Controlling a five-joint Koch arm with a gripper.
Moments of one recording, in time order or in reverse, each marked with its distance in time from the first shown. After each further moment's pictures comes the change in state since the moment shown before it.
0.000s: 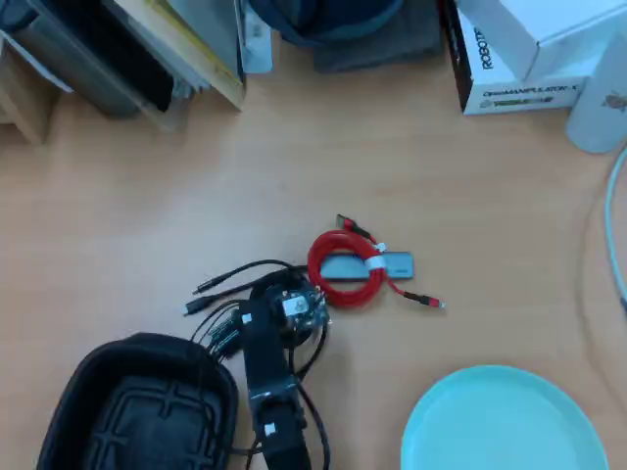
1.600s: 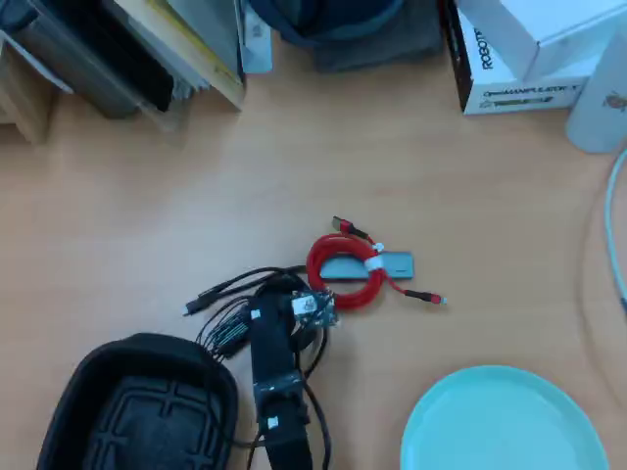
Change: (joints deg) arm 2.5 -2.5 -0.8 3.2 14.2
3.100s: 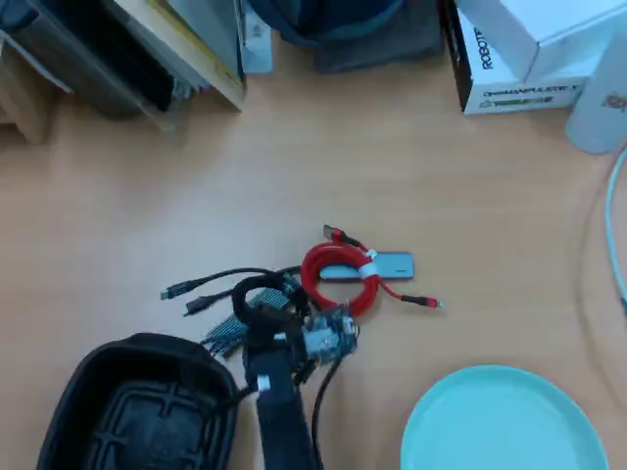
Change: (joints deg) arm 0.7 40.4 0.4 0.6 -7.7
